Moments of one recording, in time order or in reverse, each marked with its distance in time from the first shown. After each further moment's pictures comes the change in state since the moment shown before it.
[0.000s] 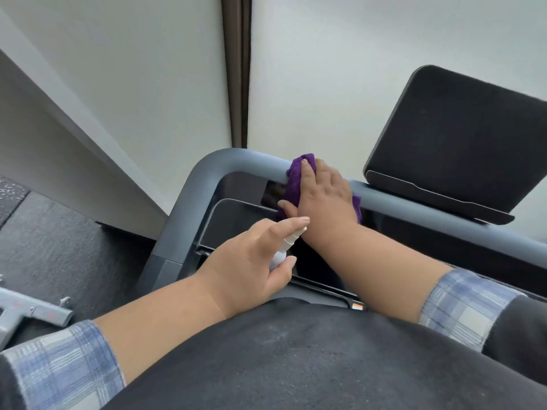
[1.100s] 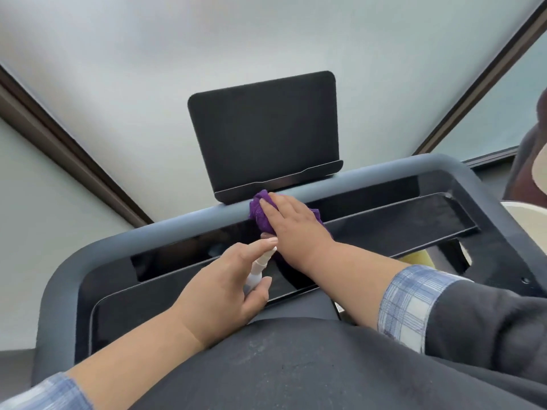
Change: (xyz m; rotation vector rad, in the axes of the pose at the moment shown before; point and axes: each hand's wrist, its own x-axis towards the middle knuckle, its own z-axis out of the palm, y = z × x) left_hand 0.080 0.077 0.067 -0.031 -0.332 0.352; right_hand -0.091 0.157 0.024 0.217 0.057 0.182
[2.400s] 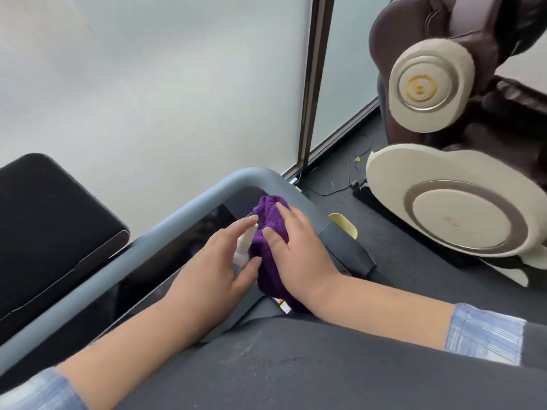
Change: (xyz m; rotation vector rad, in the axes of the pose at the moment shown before) left_hand 0.226 0.179 0.210 0.074 -0.297 0.027; right_hand -0.198 0.260 -0.094 0.871 0.437 0.701
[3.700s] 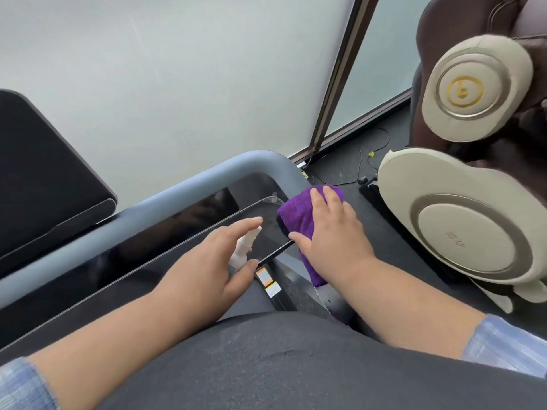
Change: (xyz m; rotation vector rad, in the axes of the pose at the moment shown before) left_hand 0.007 -0.013 0.016 -0.064 -0.063 -0.077; right_hand 0.061 0.063 -0.025 -0.857 -0.101 -0.045
